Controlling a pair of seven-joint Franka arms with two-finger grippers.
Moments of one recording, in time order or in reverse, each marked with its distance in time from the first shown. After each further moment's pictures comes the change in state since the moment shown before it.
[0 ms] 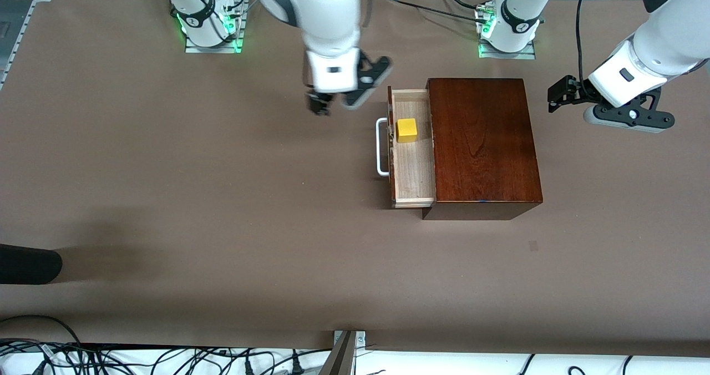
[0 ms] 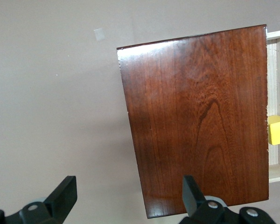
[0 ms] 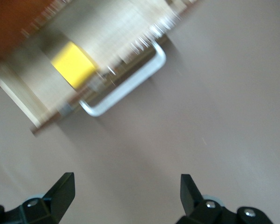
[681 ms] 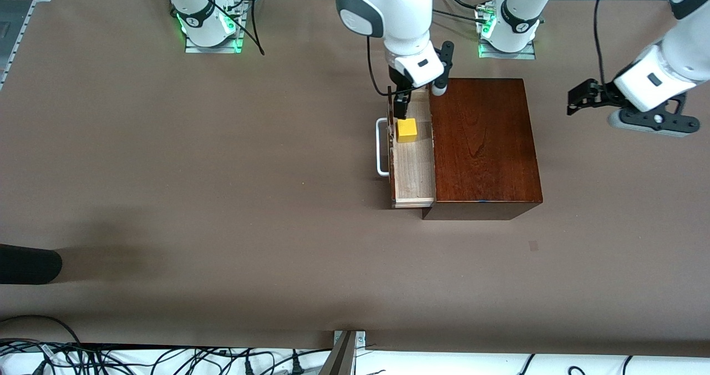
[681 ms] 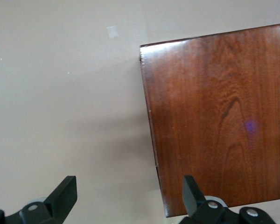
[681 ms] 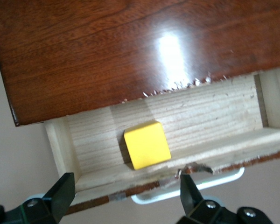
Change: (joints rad) left arm -0.057 0.005 0.146 -0.005 0.000 0.000 0.087; right arm 0.121 0.227 0.060 0.169 -0.115 0.160 -0.228
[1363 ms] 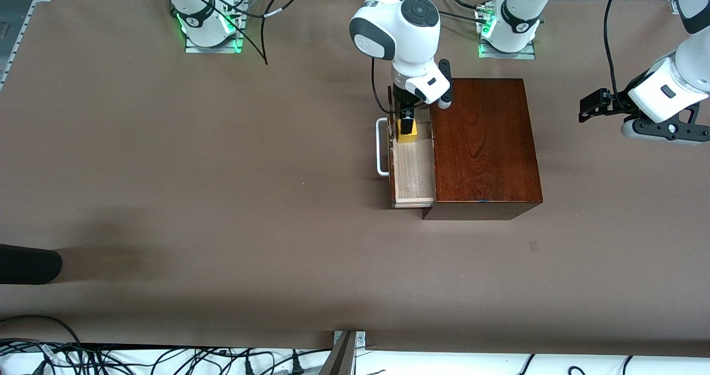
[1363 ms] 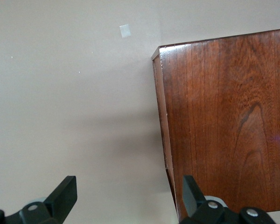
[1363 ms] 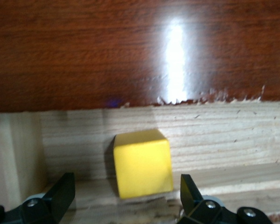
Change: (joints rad) left arm -0.057 0.030 0.073 0.007 0.028 0.018 0.003; right arm 0.004 0.132 -0.007 0.068 -0.044 0.028 -0.149
